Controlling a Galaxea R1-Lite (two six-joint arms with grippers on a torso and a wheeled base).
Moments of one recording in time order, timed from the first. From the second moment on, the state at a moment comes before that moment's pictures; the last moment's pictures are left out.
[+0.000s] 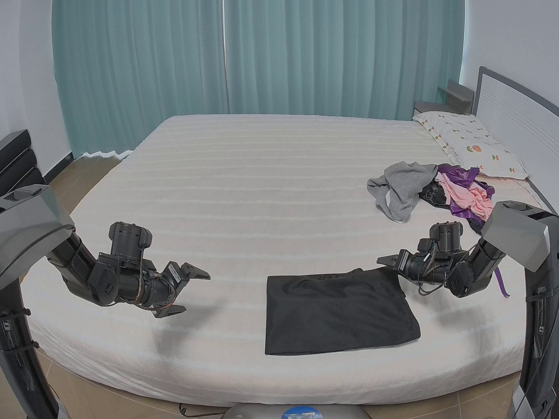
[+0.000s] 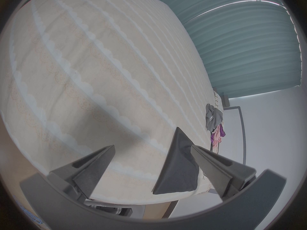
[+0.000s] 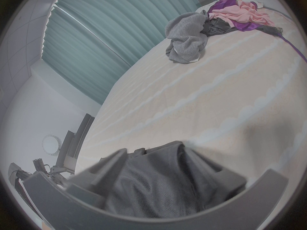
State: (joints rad) left arm -0.15 2.11 -0.80 -0.48 -0.39 -0.93; right arm 0.11 2.45 -1.02 -0.82 0.36 0.57
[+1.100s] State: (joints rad) left arm -0.15 2.11 -0.80 -0.48 -0.39 -0.93; right arm 0.03 2.49 -1.10 -0.76 0.36 0.59
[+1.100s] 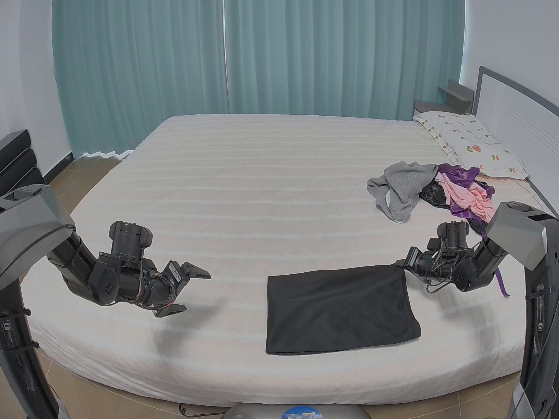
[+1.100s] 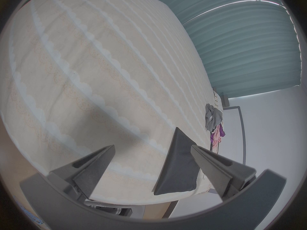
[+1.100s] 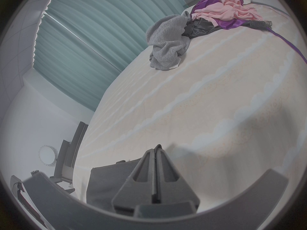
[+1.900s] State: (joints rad) left arm -0.15 2.11 -0.80 -0.48 -0.39 -0.93; right arm 0.06 2.40 -1.01 -0.82 0.36 0.64
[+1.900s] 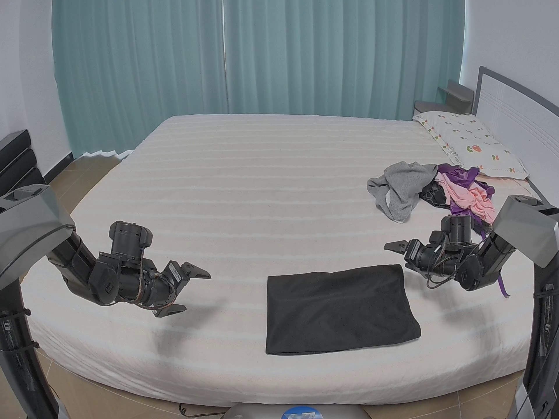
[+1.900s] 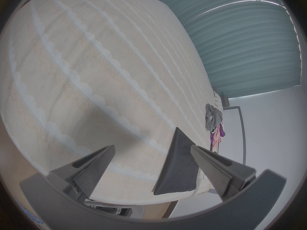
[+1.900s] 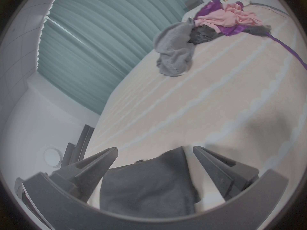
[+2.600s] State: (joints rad) left arm -0.15 2.11 -0.80 -0.48 -0.39 -0.93; right arm 0.34 2.39 -1.03 -0.89 0.26 0.85
